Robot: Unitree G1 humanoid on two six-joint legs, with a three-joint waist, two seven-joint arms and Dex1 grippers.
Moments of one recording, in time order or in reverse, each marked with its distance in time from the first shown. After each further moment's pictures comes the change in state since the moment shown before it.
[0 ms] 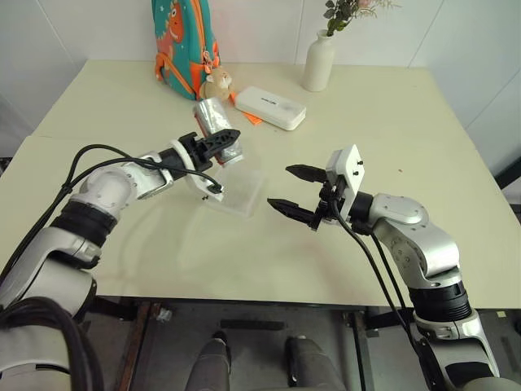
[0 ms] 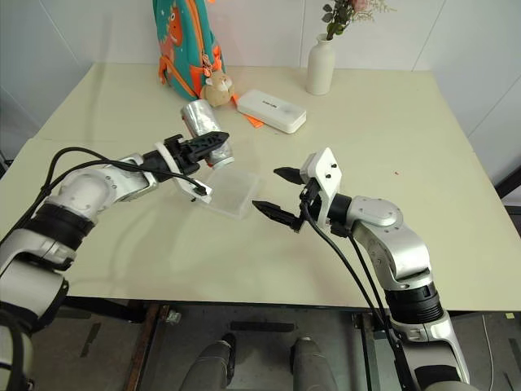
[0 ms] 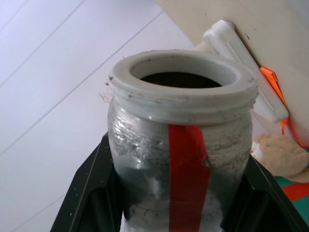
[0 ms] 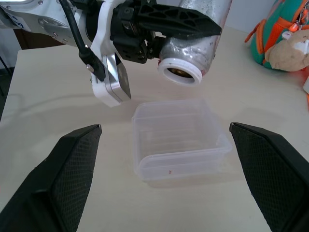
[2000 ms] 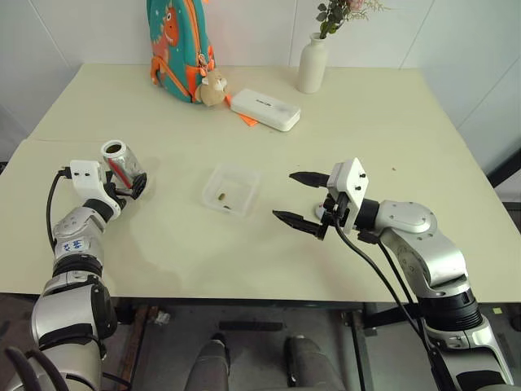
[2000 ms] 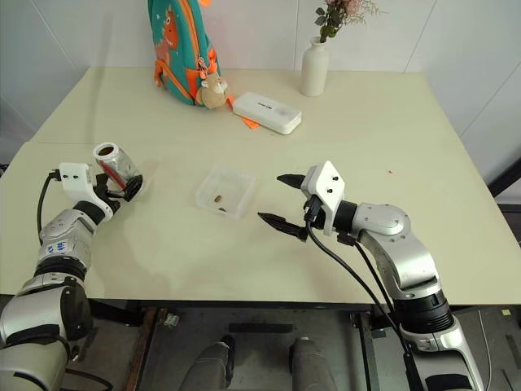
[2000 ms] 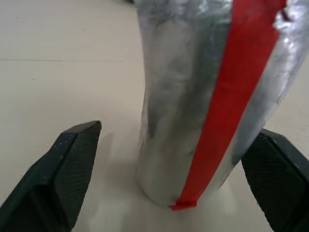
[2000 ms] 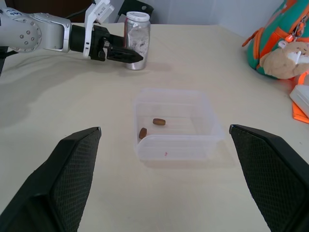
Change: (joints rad) left arm 0.295 -0.160 0.986 0.532 -1.665 0.281 -1.097; right arm 0.050 -0.070 0.035 -0.026 -0.081 -0.114 0.060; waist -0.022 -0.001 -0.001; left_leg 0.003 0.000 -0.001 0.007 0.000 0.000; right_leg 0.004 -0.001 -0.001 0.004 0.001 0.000
